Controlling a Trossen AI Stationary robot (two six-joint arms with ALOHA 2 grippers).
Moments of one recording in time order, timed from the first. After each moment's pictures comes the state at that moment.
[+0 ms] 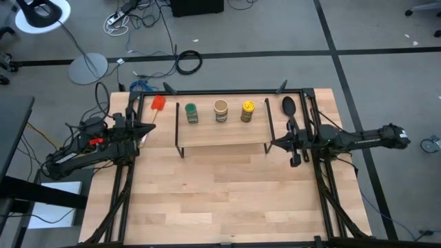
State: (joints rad) left arm 0.30 0.00 0.42 -0.37 0.07 -0.05; right arm 0.05 0.33 0.11 0.25 0.07 -0.03
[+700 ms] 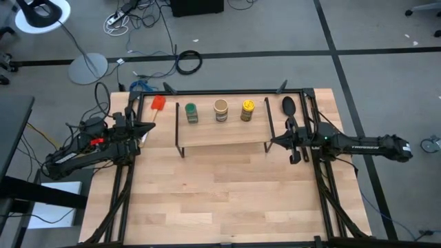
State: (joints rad) left arm 0.30 0.00 0.42 -0.39 0.03 -0.06; right arm -0.17 0.30 0.01 0.38 -0.19 0.00
